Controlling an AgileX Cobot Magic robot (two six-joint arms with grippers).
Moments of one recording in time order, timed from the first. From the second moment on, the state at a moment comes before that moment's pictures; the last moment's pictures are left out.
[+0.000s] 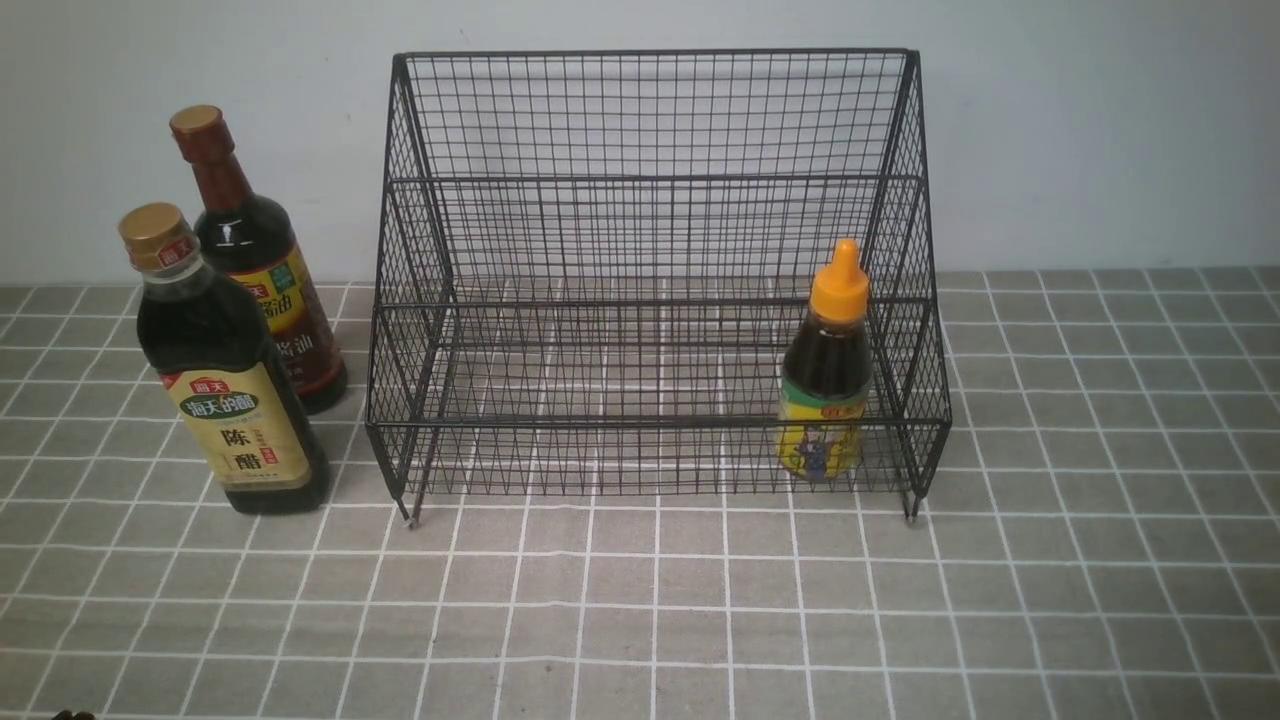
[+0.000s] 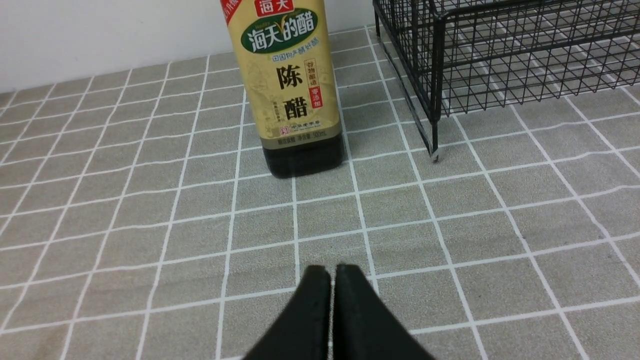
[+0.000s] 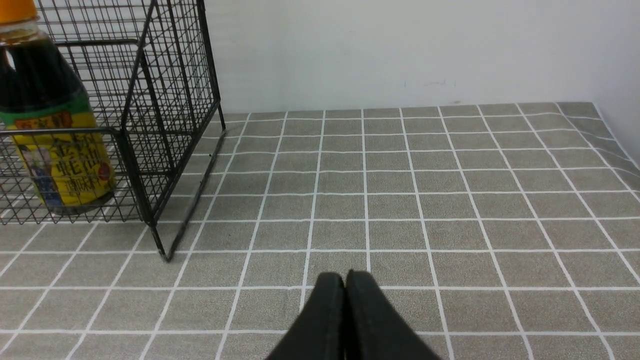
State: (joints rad) right arm 0.04 -0.01 0.02 -0.13 0.37 0.21; left arm -0.05 -0.01 0.03 -0.04 0.37 0.16
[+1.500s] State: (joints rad) right arm 0.04 -0.01 0.02 -0.13 0.37 0.20; left arm -0.05 1.31 -0.64 -0.17 -0.55 0.07
